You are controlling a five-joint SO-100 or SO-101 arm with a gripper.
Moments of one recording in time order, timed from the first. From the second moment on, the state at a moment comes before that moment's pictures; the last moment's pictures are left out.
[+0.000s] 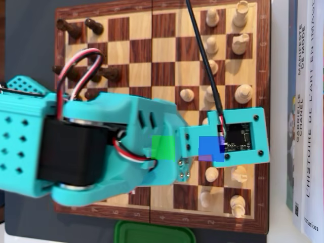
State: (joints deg) arm 6.1 78.0 79.1 71.1 77.2
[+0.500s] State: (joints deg) arm 6.4 89.4 96.7 67.4 77.2
